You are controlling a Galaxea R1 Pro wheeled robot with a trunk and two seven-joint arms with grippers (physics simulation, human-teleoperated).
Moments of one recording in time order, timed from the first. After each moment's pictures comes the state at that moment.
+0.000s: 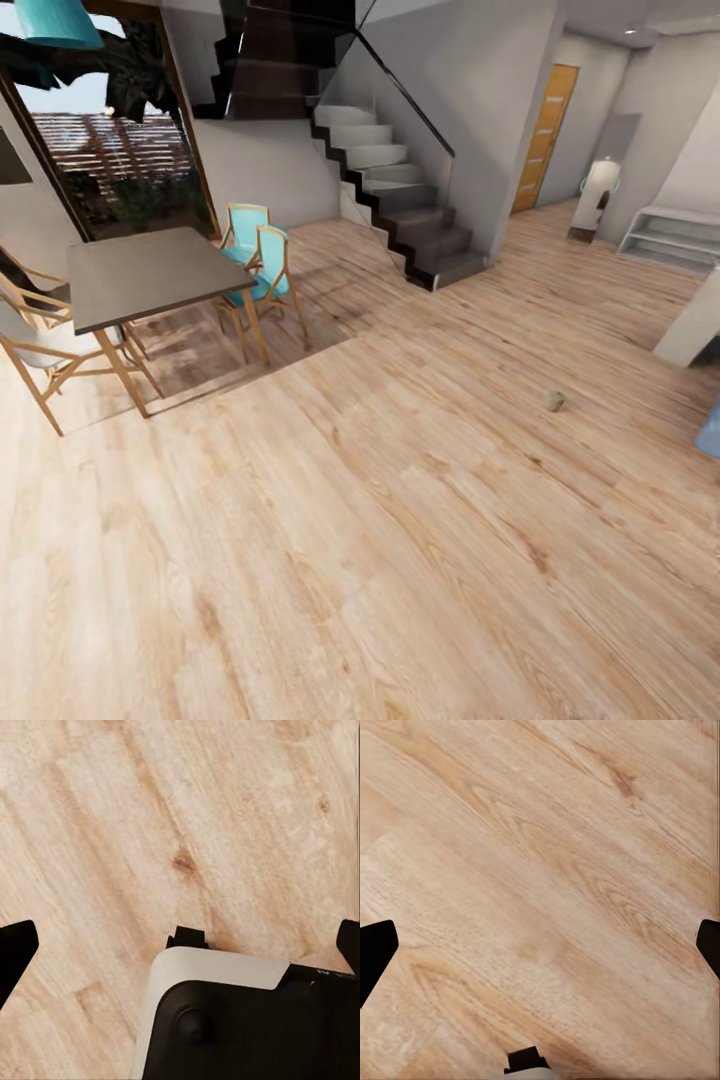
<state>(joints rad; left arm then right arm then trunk) -0.30 0.08 -2.13 -0.04 2.35 -0.39 -0.04 -0.09 0.03 0.18 -0.31 -0.22 -0.69 -0.29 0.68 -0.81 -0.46</state>
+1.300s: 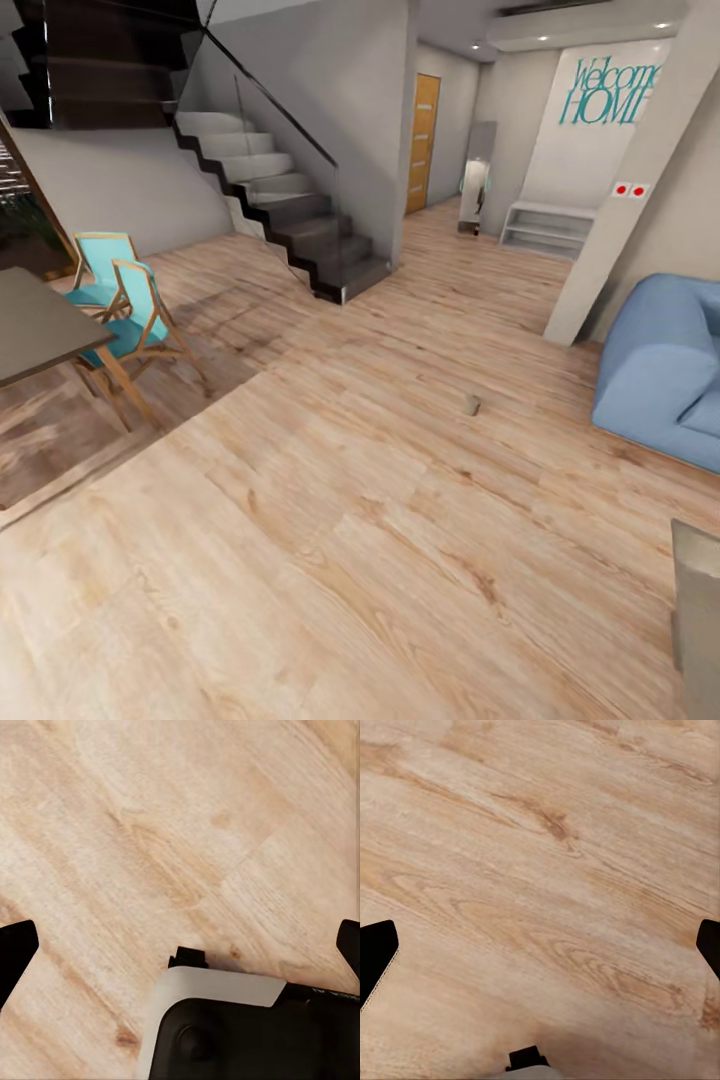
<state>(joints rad) -0.30 0.08 -2.13 -0.04 2.35 -0.45 -0.04 -0.09 0.03 0.18 -0.31 -0.22 -0.69 -0.29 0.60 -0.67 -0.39</state>
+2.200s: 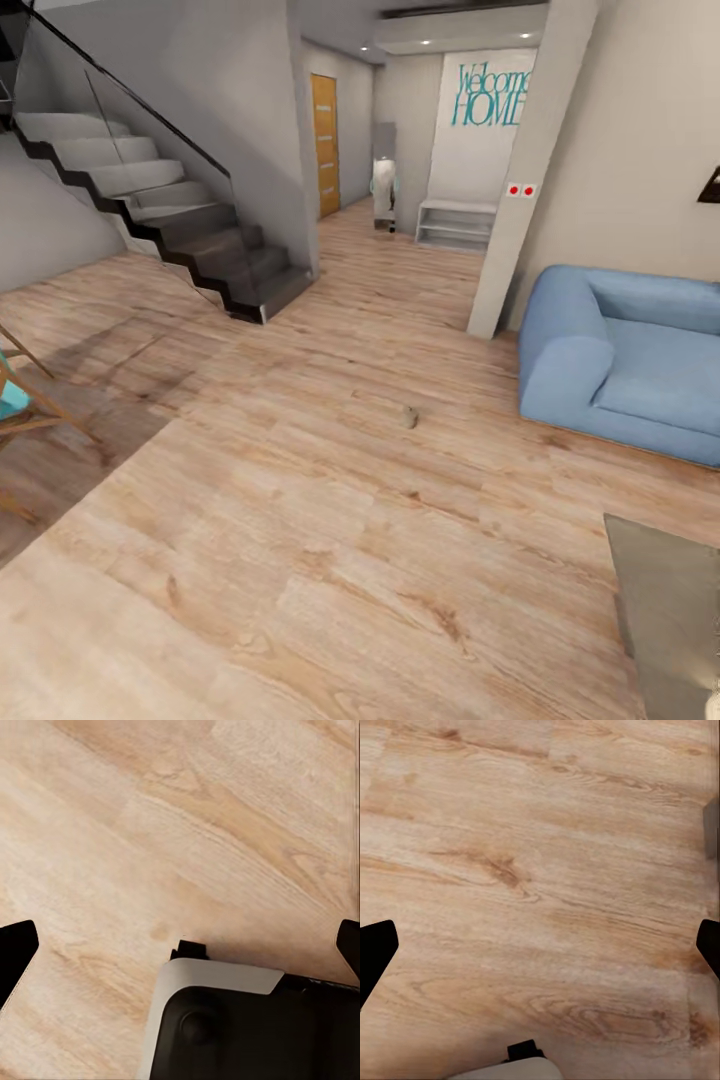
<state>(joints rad) -0.30 0.08 -2.13 -0.04 2.35 -0.45 -0.04 -0.09 0.03 0.18 -0.31 -0.22 -0.69 -0.29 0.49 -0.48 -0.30</state>
